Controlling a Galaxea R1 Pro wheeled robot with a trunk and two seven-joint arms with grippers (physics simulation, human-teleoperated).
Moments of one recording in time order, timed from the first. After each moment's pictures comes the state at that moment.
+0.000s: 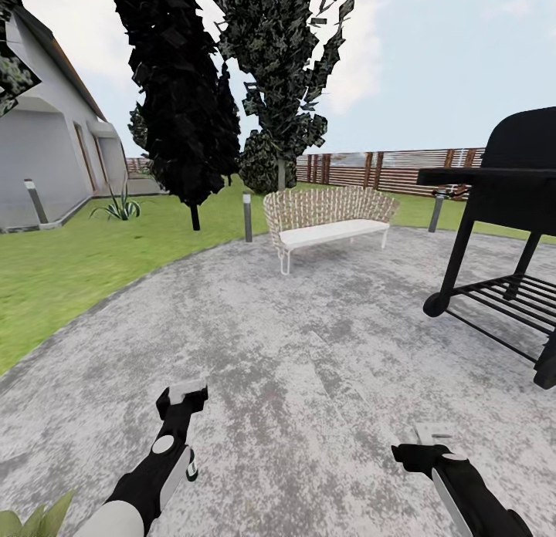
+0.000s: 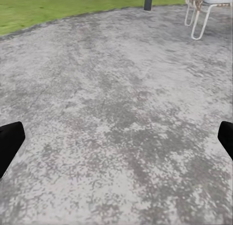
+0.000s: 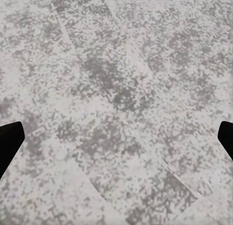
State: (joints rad) left arm -0.54 -0.05 0.00 -0.56 0.06 -0.29 0.21; right arm -0.34 -0.17 -0.02 -0.90 -0.06 0.47 0.01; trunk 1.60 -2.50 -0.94
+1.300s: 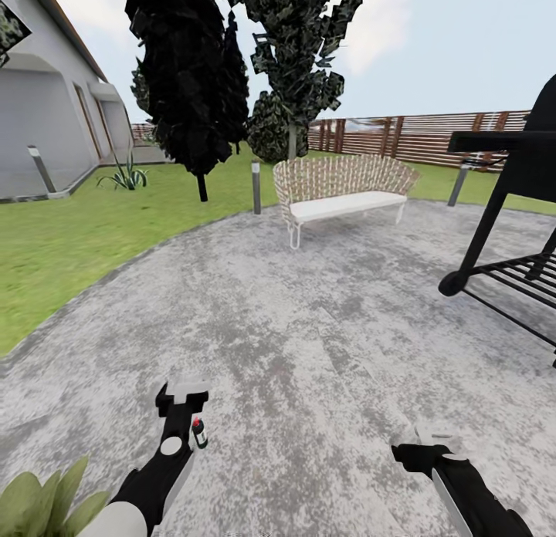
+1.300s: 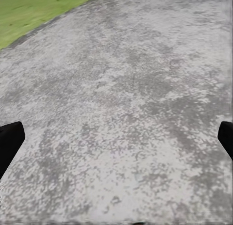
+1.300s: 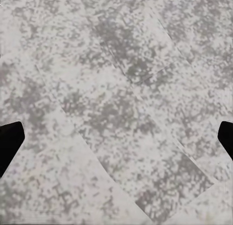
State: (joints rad) left arm -0.54 -0.05 -0.04 -0.55 -0.12 -0.30 0.35; right arm -0.34 -0.17 -0.02 -0.90 -0.06 0.47 0.01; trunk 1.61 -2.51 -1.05
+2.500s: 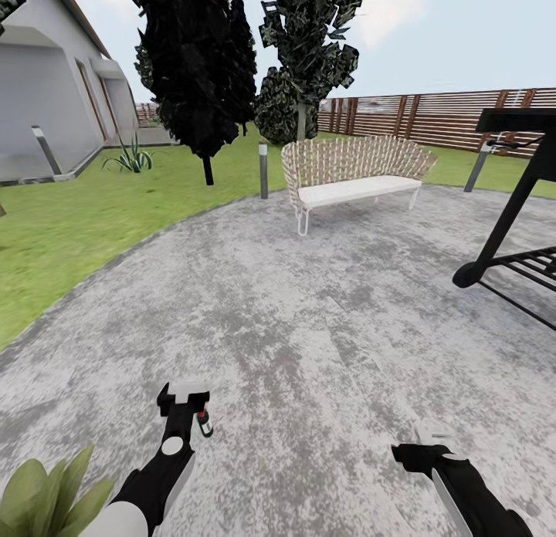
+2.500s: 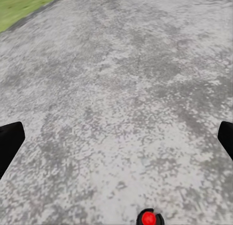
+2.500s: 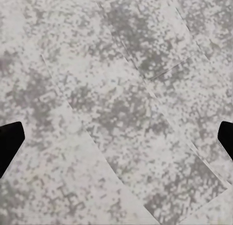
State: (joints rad) left arm -0.54 -0.06 -0.04 -0.55 -0.12 -0.30 0.34; right arm -0.34 -0.17 -0.02 -0.90 -0.06 0.47 0.01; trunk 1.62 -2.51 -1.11
